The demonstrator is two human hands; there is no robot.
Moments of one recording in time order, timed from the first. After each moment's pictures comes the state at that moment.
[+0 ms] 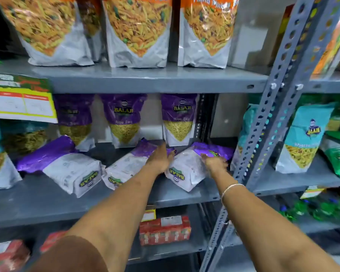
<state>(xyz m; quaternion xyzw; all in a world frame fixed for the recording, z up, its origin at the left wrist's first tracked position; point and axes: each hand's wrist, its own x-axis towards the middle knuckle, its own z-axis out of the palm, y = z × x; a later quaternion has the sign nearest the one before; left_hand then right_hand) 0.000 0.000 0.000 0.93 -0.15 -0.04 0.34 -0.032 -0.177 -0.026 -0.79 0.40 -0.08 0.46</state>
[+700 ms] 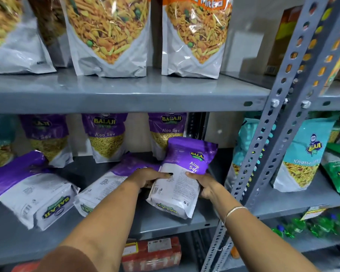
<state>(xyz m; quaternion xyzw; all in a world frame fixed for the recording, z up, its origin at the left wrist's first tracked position) 0.079 -0.022 -0.036 0.82 -0.02 -0.33 0.47 -0.001 -0.214 -0.041 -0.56 0.24 0.05 0.79</state>
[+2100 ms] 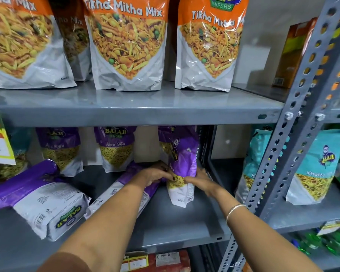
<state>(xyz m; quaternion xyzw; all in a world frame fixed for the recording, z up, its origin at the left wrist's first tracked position) 0.086 -0.021 0.007 0.79 -0.09 -0.28 0.53 0.028 -0.185 -0.013 -0.87 0.09 0.00 0.49</state>
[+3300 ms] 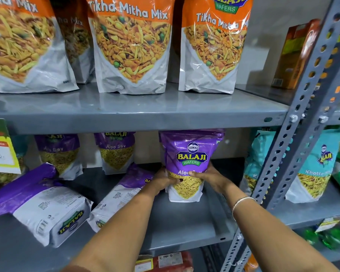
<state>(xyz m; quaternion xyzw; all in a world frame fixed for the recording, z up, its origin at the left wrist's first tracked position) 0.079 -0.026 -0.013 0.80 -0.14 -0.18 0.55 0.029 -0.207 -0.004 -0.73 0.04 -0.03 0.69</state>
